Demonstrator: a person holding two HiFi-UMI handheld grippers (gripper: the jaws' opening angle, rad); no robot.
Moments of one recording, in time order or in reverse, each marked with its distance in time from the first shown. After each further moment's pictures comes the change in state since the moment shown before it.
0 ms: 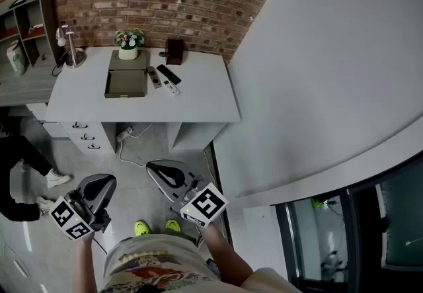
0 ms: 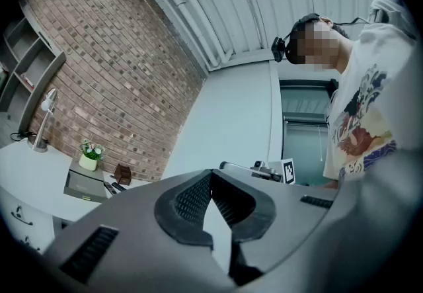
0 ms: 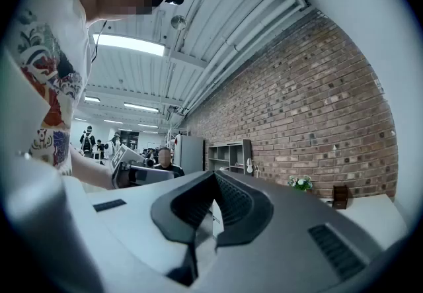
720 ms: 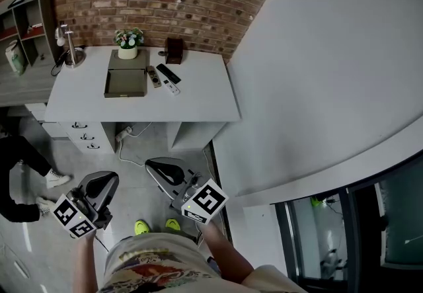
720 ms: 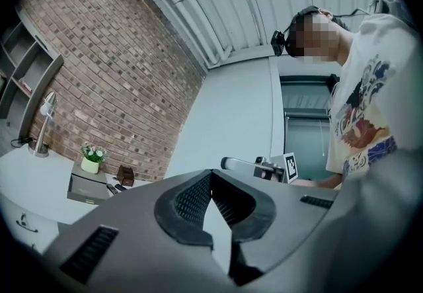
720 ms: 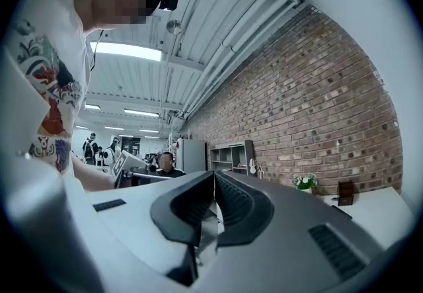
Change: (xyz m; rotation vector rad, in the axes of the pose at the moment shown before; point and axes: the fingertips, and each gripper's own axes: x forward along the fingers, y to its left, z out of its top) left arm 0.006 0.008 -0.002 0.037 0.022 0.013; right arm 0.009 -0.002 0.002 0.038 -0.021 0.021
